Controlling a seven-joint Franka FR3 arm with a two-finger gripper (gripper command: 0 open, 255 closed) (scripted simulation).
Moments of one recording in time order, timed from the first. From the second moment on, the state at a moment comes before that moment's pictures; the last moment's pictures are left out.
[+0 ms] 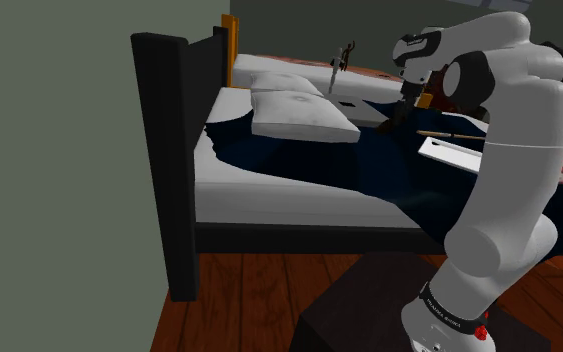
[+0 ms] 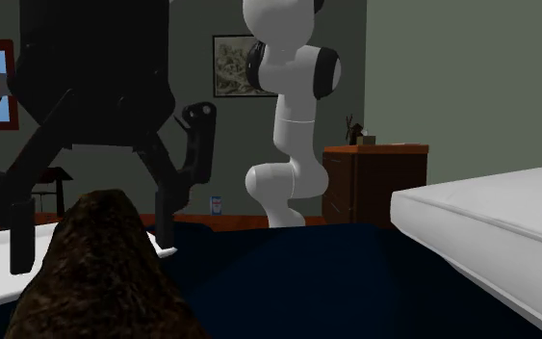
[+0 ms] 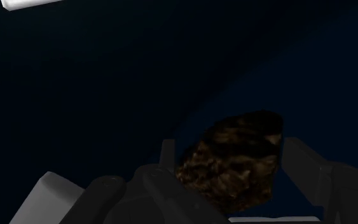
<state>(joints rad) -0.34 0.33 -0.59 -1.45 0.17 1.76 -0.97</state>
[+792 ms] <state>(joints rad) -0.39 0.20 -0.65 -1.56 0.11 1.76 -1.07</state>
